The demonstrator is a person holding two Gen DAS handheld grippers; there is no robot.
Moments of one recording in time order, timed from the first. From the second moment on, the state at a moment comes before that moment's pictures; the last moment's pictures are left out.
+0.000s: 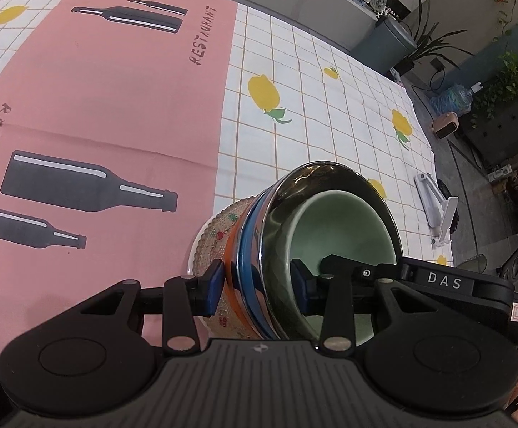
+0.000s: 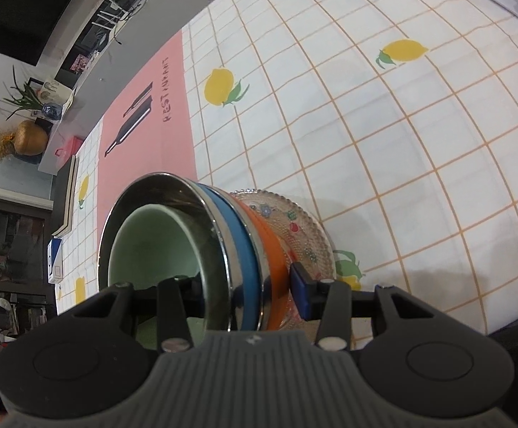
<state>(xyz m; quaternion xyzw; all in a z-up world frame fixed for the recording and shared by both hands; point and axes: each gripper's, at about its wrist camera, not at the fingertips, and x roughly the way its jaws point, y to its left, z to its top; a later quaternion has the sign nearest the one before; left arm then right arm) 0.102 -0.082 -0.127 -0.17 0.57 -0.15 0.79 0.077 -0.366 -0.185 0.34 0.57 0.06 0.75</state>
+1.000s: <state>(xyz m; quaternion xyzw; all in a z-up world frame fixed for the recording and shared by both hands) 0.092 -0.081 -0.100 -0.15 0.52 -0.18 0.82 0.066 -0.353 -0.148 0.25 0.55 0.06 0.80</state>
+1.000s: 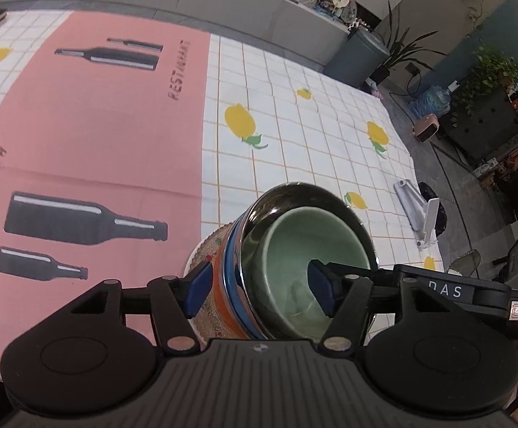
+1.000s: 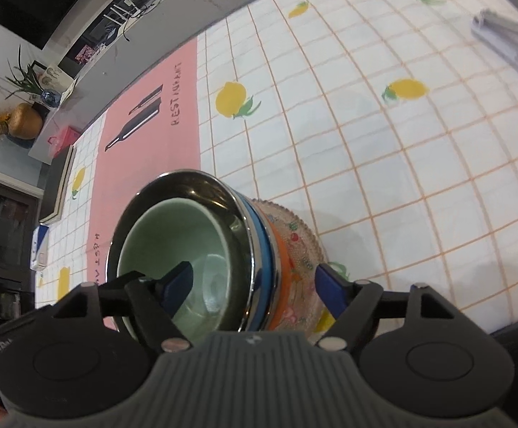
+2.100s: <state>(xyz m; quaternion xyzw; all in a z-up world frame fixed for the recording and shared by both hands) -0.071 -0.061 -0.007 0.01 0.21 -0.11 0.97 -0.115 -0.300 -0.034 0.05 0.23 0.03 0.97</state>
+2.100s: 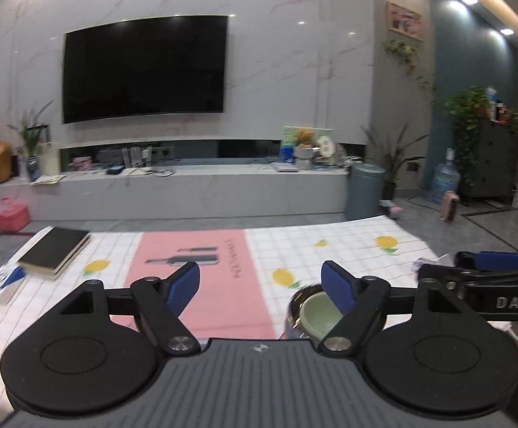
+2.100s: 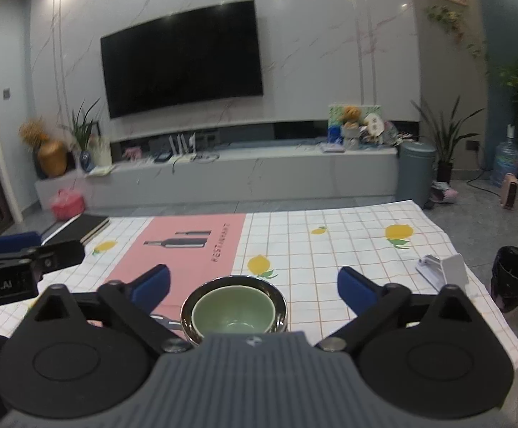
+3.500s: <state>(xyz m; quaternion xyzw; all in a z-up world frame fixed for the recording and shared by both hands) -0.084 -0.065 -0.083 0.05 0.30 -0.04 0.95 -0.145 -0.269 -0.119 0.05 0.27 0.02 0.96</state>
